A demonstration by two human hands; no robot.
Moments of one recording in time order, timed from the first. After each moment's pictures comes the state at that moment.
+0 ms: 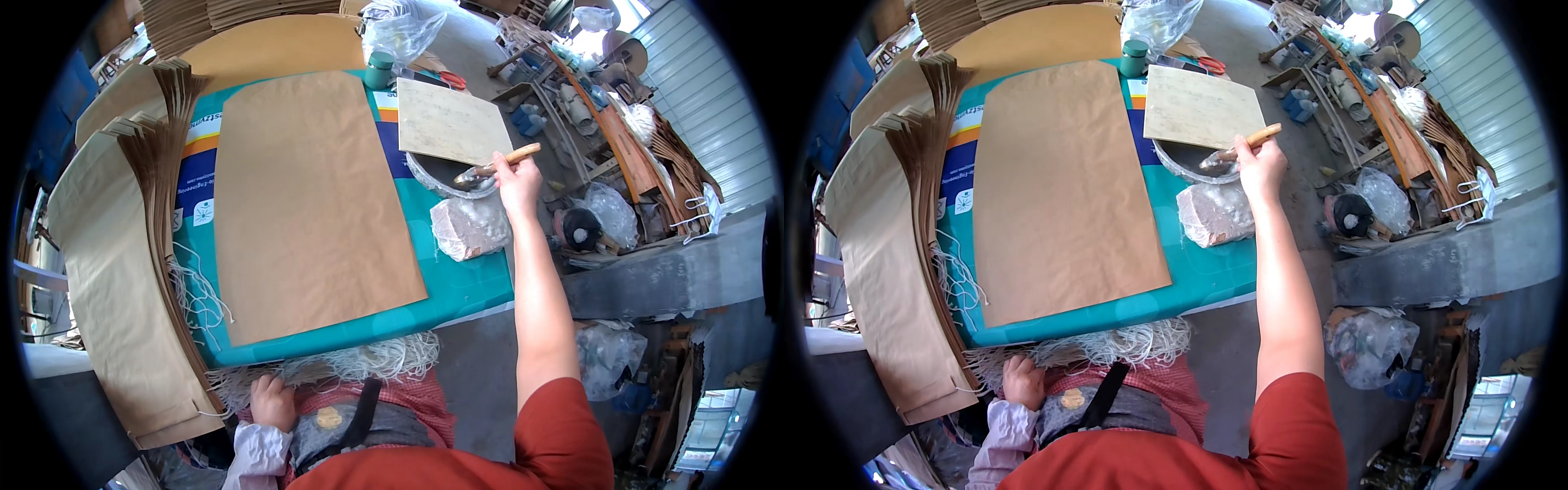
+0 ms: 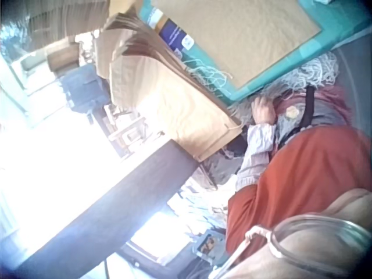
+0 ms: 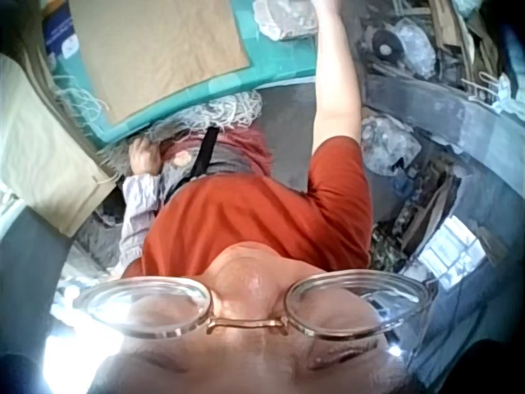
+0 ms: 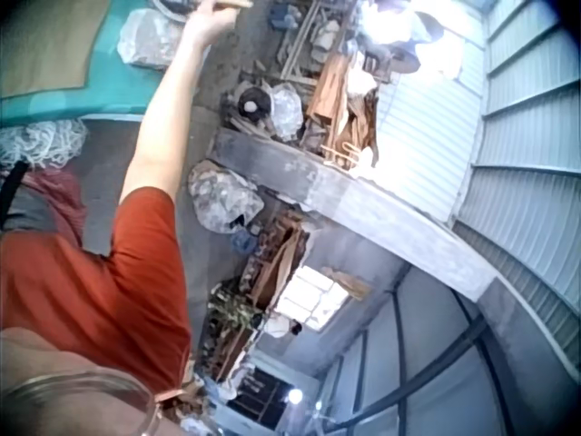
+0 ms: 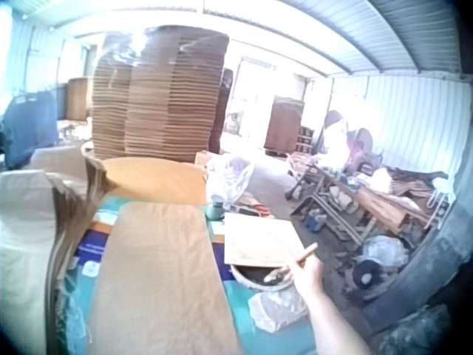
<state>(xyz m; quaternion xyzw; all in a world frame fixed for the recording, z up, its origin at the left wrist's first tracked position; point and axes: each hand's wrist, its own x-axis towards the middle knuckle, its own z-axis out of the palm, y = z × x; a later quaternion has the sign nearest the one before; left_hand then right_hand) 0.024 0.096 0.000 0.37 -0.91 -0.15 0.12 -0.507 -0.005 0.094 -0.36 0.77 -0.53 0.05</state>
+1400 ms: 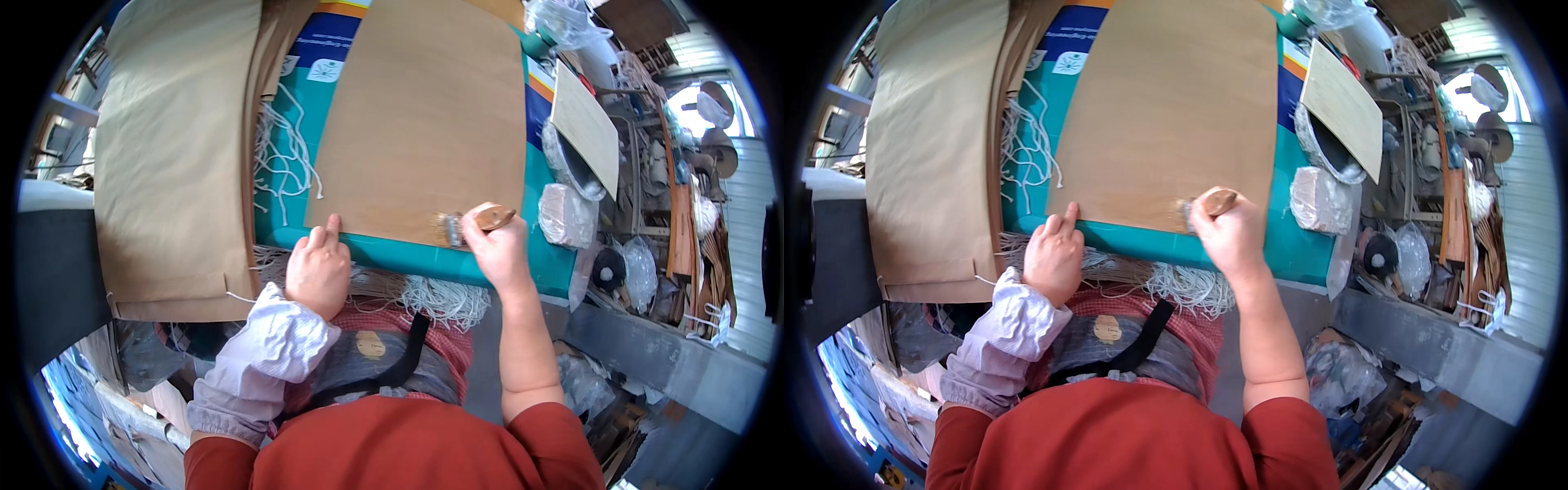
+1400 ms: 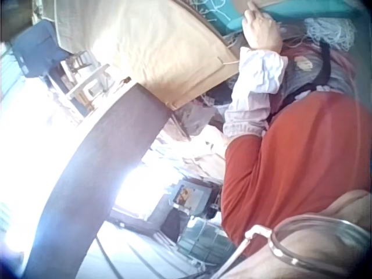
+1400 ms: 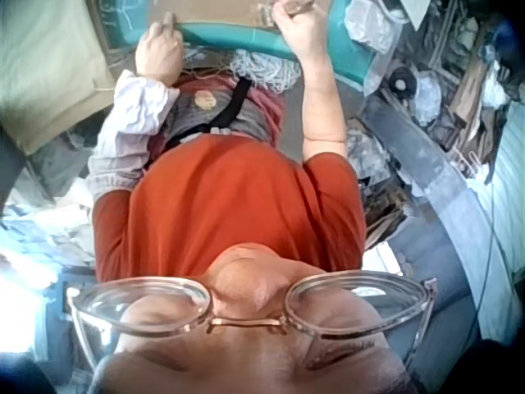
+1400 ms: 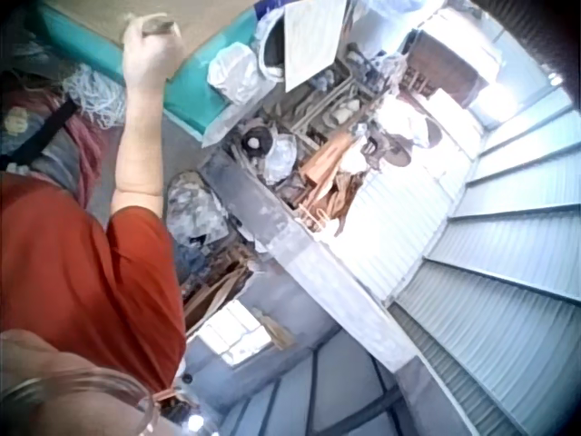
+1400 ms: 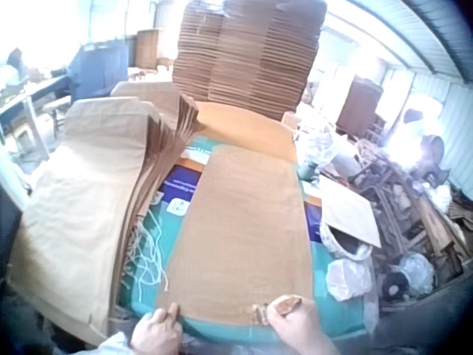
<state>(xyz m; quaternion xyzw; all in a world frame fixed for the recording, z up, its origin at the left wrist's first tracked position) 0.012 0.047 0.032 0.48 -0.87 -0.11 0.00 -0.247 0.045 0.078 -0.59 0.68 -0.34 0.28</state>
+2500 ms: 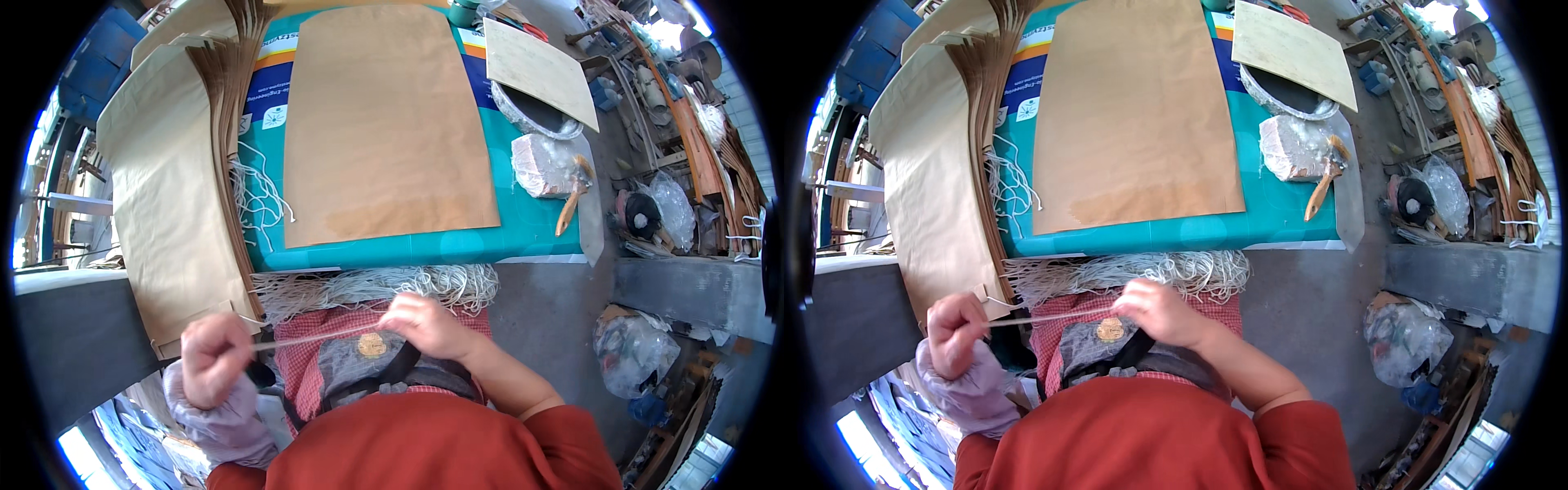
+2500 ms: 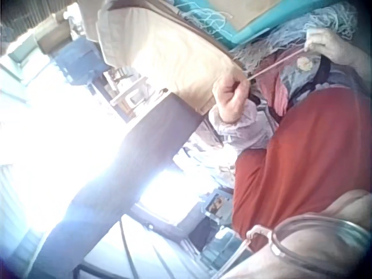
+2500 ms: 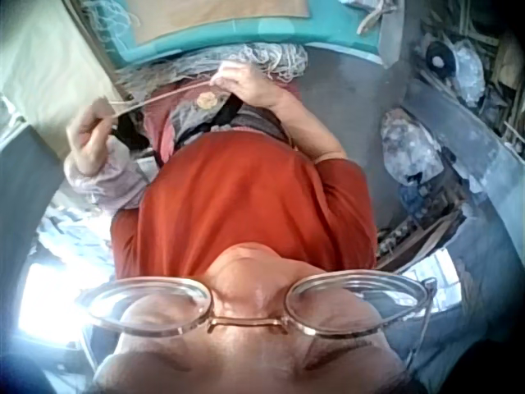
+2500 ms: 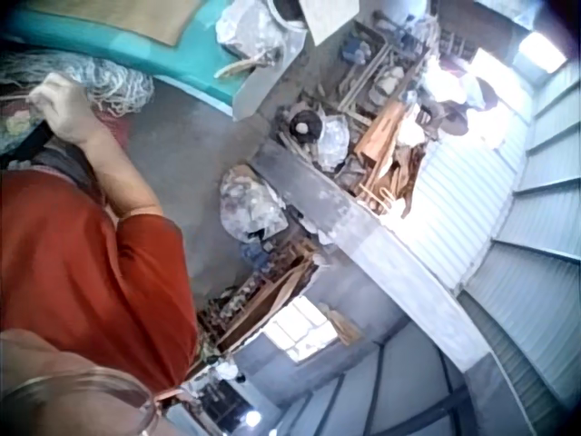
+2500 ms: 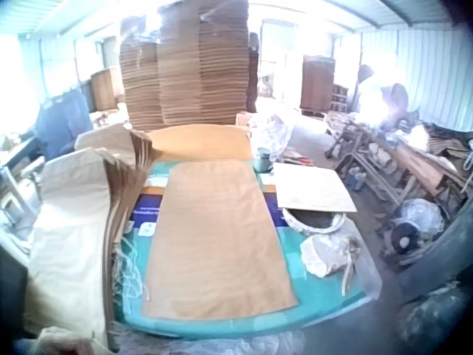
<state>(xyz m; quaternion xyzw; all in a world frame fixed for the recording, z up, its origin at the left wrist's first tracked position) 0.090 0.060 0.181 0.36 -0.74 -0.52 0.23 -0.206 0.166 0.042 -0.65 0.45 -0.38 0.48</state>
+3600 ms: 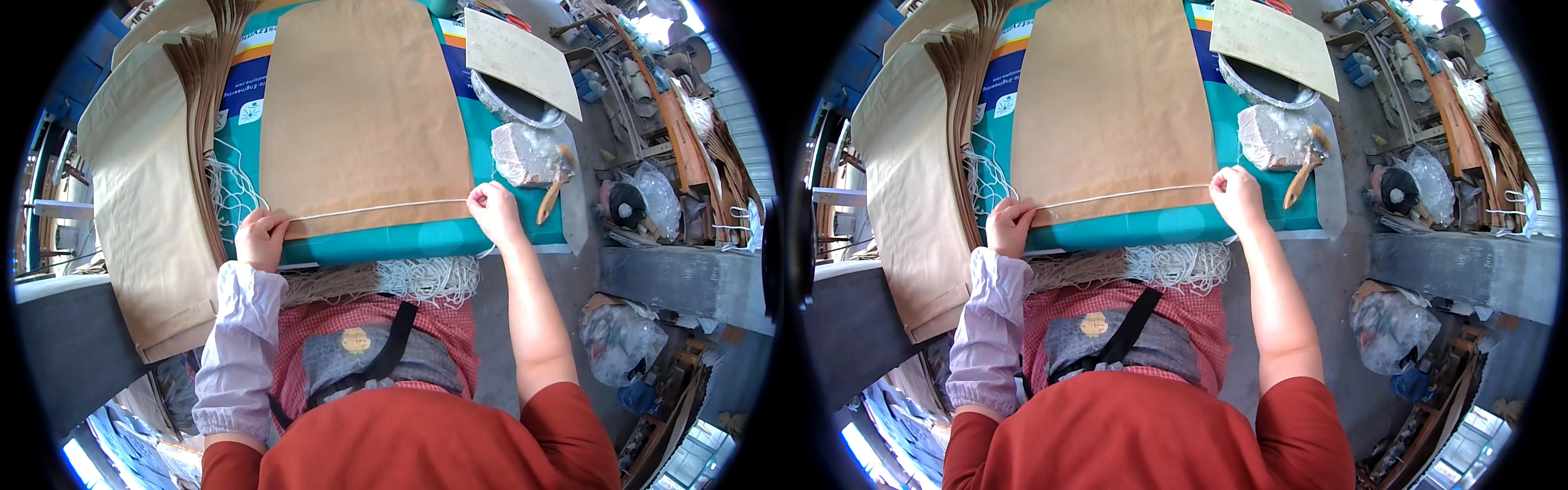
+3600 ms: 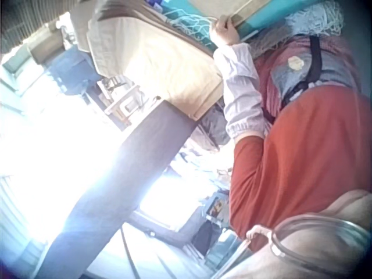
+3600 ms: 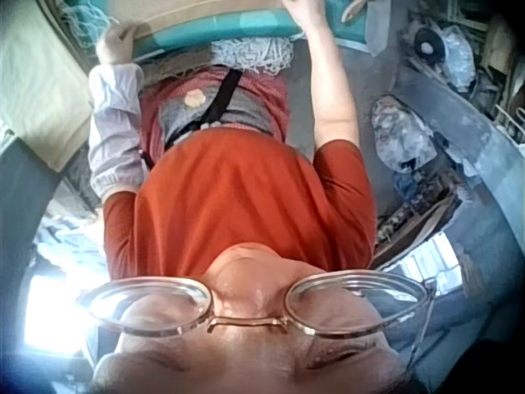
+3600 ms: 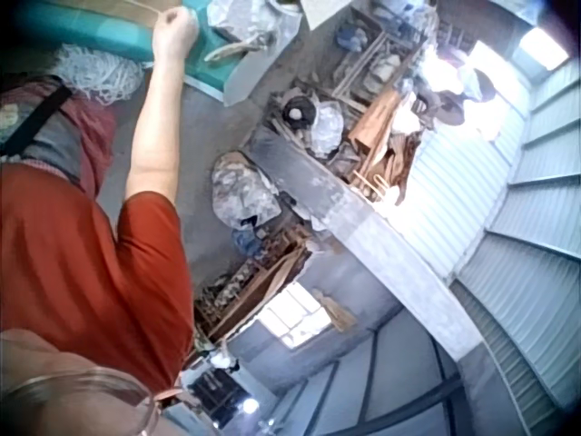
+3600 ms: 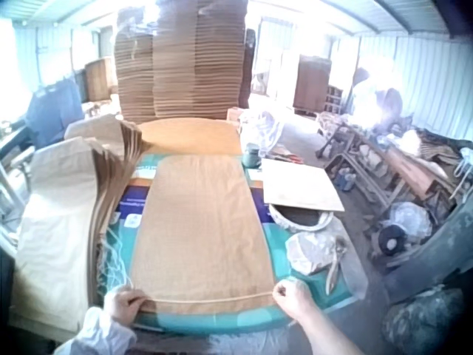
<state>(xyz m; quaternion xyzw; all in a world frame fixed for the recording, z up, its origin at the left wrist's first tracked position) 0.020 -0.011 0.002 0.53 -0.79 -0.20 0.26 -0.373 0.100 -0.011 -0.52 0.79 -0.26 0.20</state>
